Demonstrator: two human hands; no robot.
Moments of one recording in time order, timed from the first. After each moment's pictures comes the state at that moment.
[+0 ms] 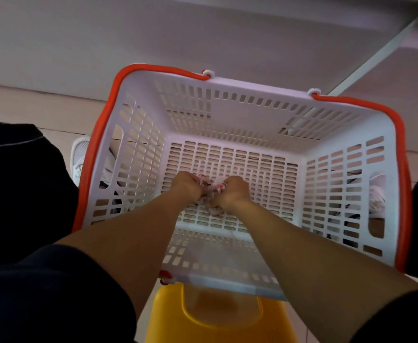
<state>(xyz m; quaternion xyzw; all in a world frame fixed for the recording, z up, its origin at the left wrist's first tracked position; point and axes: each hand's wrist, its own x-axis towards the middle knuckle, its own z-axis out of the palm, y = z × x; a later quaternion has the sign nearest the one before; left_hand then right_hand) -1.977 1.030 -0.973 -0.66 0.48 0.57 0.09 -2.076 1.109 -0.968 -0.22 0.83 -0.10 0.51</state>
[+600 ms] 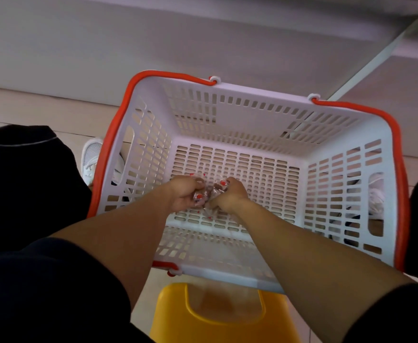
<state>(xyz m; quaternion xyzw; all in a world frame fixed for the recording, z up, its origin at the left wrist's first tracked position) -1.951 1.021 -0.963 -0.58 0.27 0.77 0.06 -2.063 1.114 -0.972 -0.11 0.78 -0.25 0.56</state>
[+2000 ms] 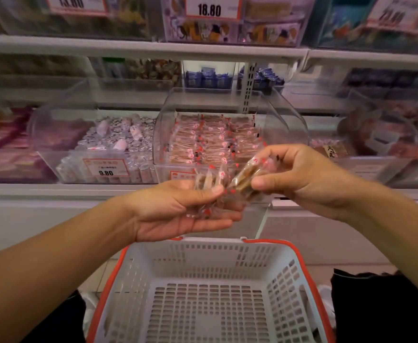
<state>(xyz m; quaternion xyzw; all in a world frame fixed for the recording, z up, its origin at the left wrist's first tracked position) -2.022 0.987 -0.567 -0.16 0.44 0.88 0.04 -2.210 1.132 -0.536 -0.45 0.56 -0.54 0.44</state>
